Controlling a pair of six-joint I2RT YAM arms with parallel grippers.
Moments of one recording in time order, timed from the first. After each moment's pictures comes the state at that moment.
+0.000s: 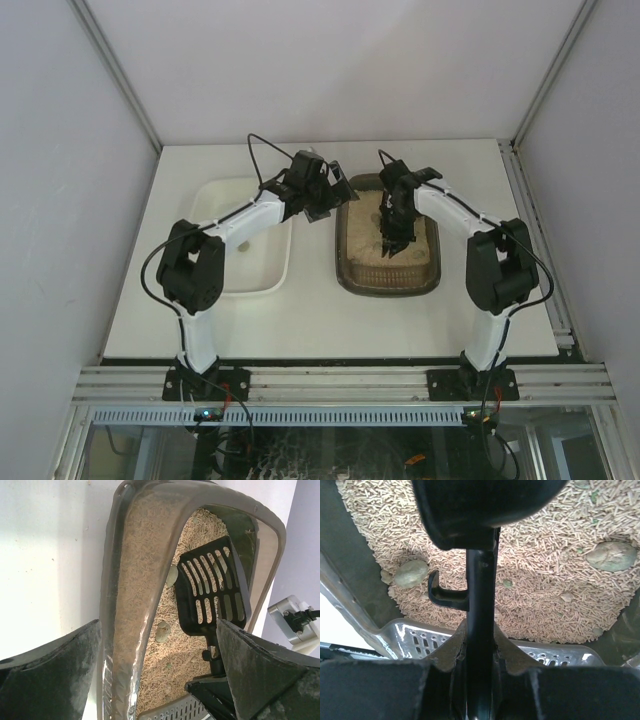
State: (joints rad) left arm -0.57 1.94 1.52 -0.30 0.08 -0.93; right arm 0.41 1.86 1.49 -1.06 -0.13 0.47
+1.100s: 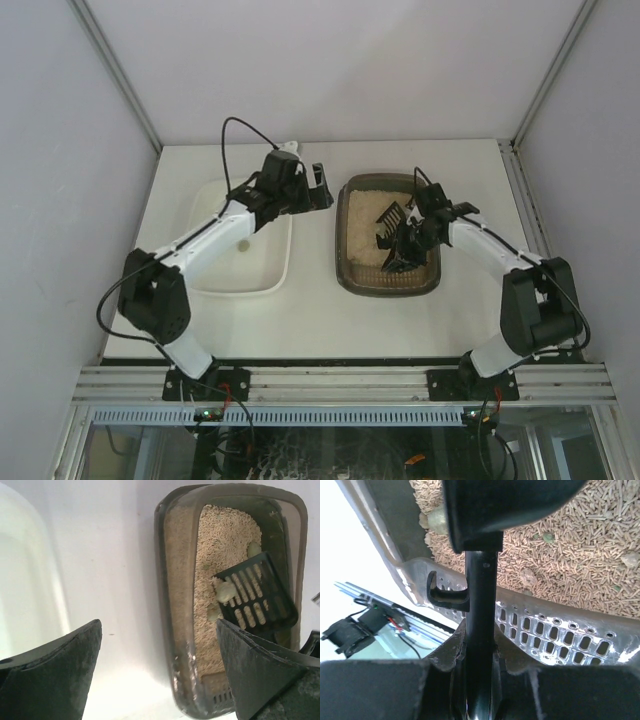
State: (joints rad) left arm -0.54 1.71 1.39 -0.35 -0.03 -0.61; right arm 0.31 1.58 1.11 -0.82 -0.45 0.54
